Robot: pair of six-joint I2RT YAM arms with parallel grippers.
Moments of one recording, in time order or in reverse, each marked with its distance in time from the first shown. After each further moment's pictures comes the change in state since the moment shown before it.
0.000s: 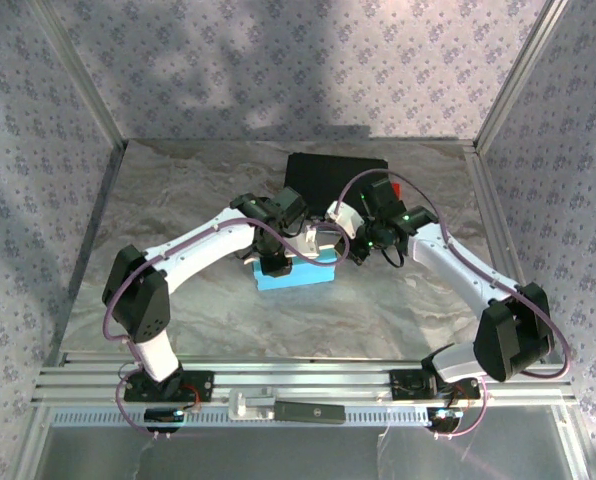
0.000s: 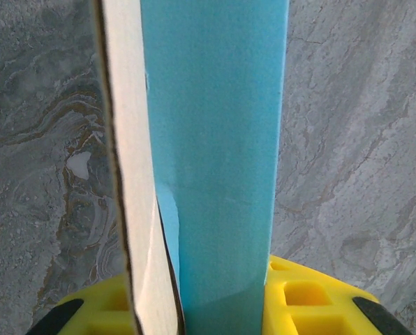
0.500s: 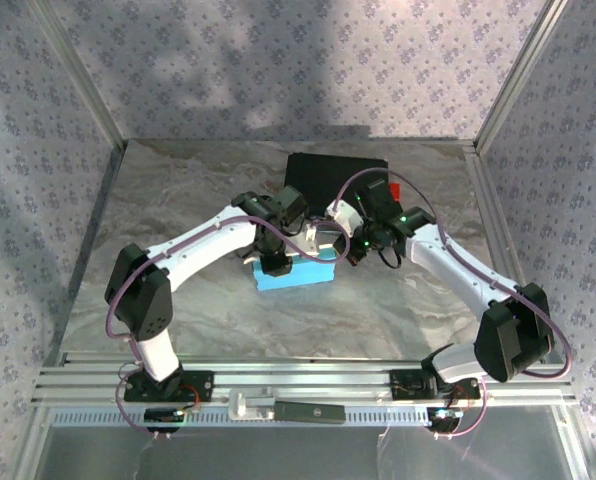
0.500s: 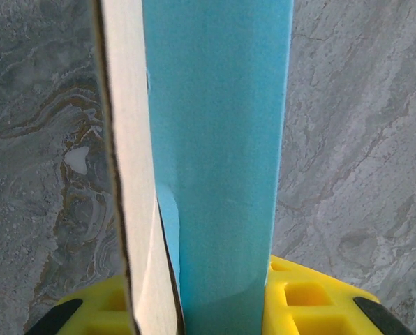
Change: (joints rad) left arm 0.000 0.017 0.023 -0.024 -0.001 -0.015; right arm 0.038 0.000 0.007 0.002 0.064 0.136
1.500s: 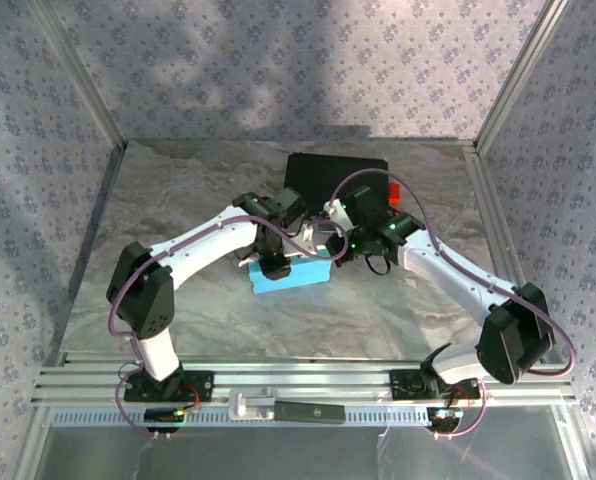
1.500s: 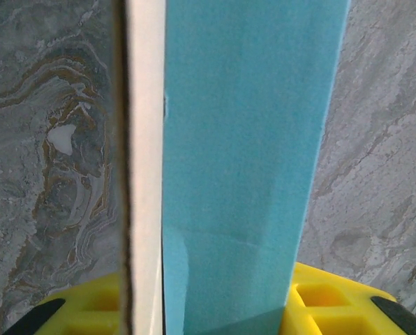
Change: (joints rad) left arm 0.006 0.010 -0.011 -0.009 -0.003 -0.065; right arm 0.110 -0.007 0.000 0.031 0.154 0.381
